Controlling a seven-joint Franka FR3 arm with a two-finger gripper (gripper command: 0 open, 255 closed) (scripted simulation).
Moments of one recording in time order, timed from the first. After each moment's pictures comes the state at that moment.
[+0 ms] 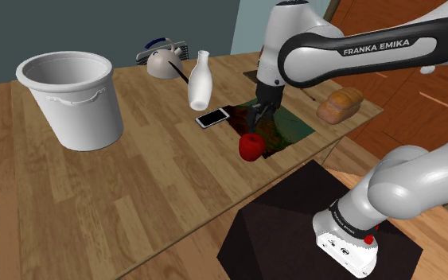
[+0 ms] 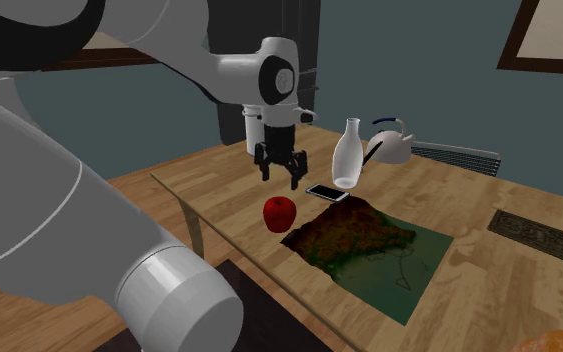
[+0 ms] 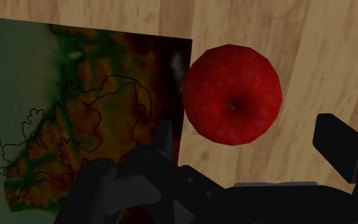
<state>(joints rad) 0.08 -0.43 0.27 -2.48 0.08 1.98 0.14</state>
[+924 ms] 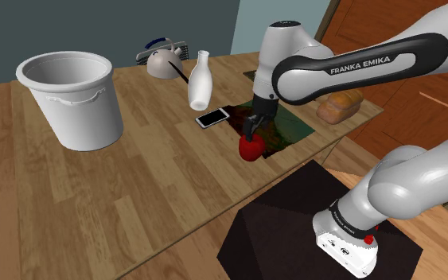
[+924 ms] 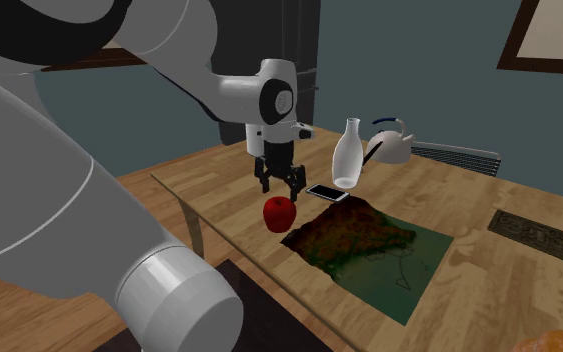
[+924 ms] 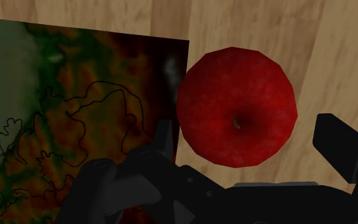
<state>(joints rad) 0.08 -0.39 0.28 -2.55 0.08 2.09 0.16</state>
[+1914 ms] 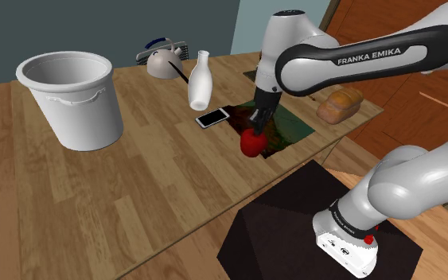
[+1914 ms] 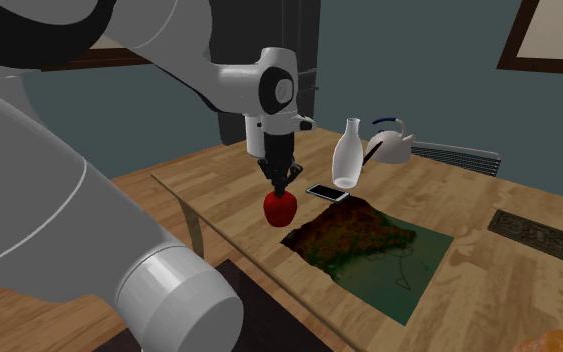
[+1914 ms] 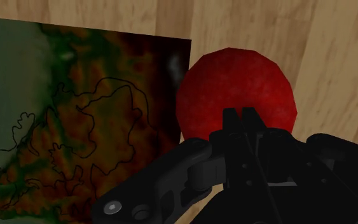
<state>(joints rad) 0.08 -0.42 0.28 -2.51 0.08 2.03 0.15</state>
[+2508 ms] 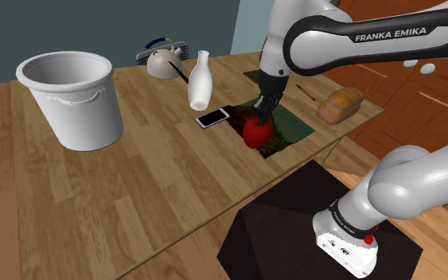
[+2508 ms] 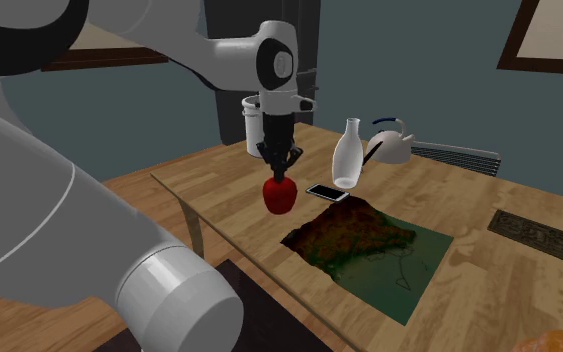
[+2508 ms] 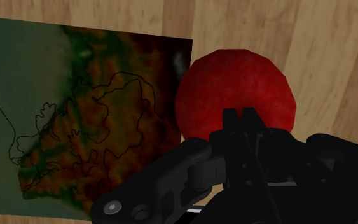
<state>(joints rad) 0.08 -0.46 0.26 -2.43 0.08 1.90 0.14</state>
